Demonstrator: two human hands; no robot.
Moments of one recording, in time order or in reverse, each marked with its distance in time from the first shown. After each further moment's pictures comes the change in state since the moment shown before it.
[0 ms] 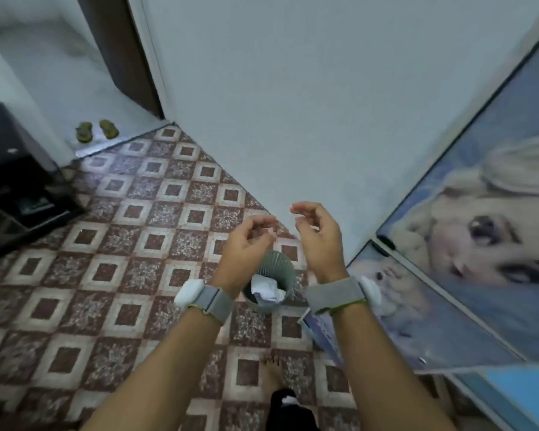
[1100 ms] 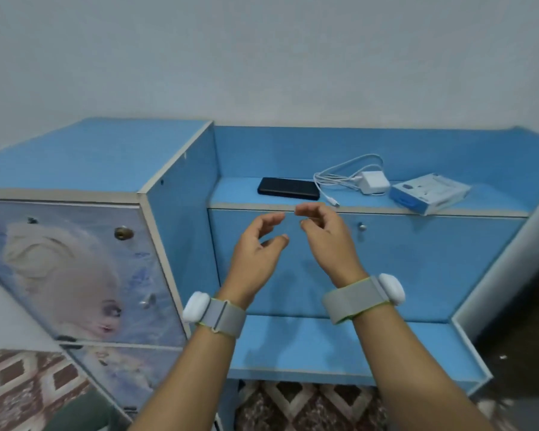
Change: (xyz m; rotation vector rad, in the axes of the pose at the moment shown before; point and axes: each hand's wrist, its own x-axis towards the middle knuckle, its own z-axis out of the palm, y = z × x) left_hand -0.228 0.182 0.503 -0.039 -0.740 0.460; right_hand -0.223 -0.124 -0.546 -0.207 0.769 -0.055
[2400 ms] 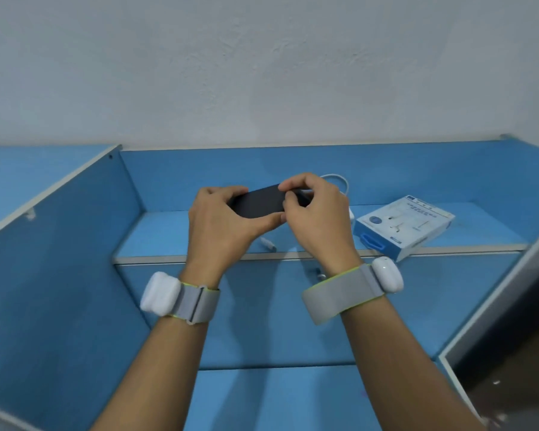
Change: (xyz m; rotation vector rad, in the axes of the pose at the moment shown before) left_hand 0.150 0.032 0.084 0.563 0.183 0.042; right_hand 0.142 0.000 -0.076 -0.256 0.193 -0.139
